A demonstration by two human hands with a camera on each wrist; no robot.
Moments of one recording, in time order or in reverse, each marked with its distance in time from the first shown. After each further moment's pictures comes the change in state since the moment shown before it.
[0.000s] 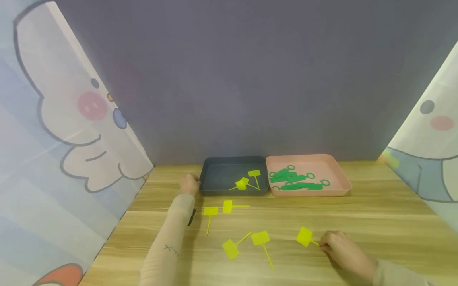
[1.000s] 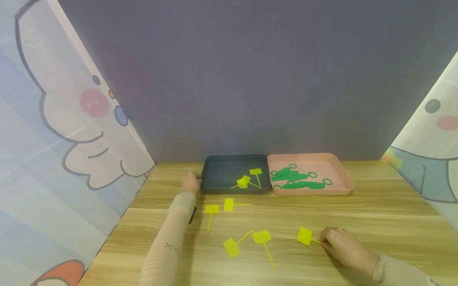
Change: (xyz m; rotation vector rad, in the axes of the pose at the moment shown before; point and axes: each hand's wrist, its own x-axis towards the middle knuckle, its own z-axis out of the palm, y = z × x) left_hand 0.001 0.001 0.002 -0.028 -0.028 -0.047; right_hand 0.009 0.000 -0.007 -0.027 -0.088 0.001
